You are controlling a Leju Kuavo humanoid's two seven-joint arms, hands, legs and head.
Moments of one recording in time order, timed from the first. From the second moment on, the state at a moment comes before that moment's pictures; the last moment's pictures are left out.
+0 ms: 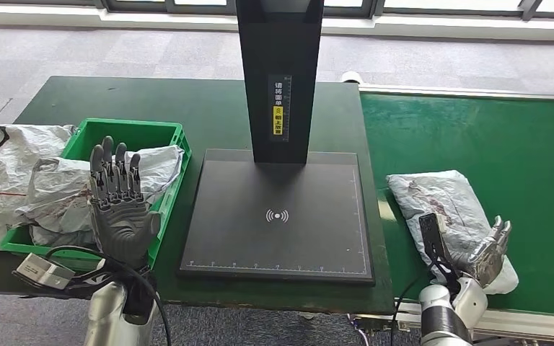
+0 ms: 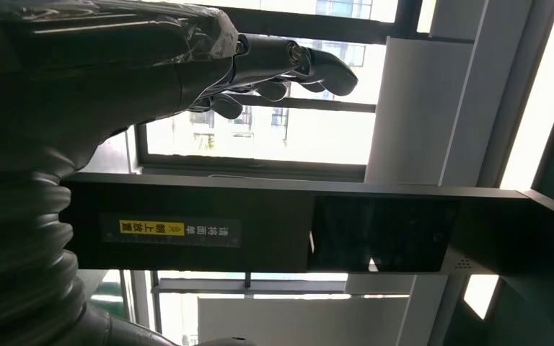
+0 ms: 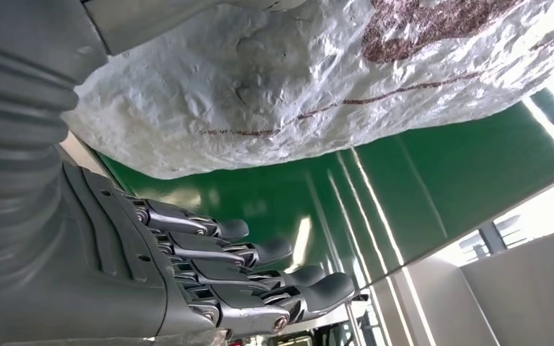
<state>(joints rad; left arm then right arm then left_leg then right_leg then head) -0.08 -0.32 0.04 -1.62 0.02 -0.25 -0.70 -0.42 0.19 -0.85 -0.63 1.38 -0.70 -0.27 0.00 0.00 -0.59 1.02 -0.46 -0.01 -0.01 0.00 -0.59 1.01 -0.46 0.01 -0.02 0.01</state>
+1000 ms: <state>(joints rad) -0.05 -0.32 0.02 -1.60 -0.09 -0.14 -0.70 -0.48 0.15 -0.74 -0.41 1.53 -0.47 0.07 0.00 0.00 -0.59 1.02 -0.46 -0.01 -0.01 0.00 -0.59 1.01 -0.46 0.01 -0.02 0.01</state>
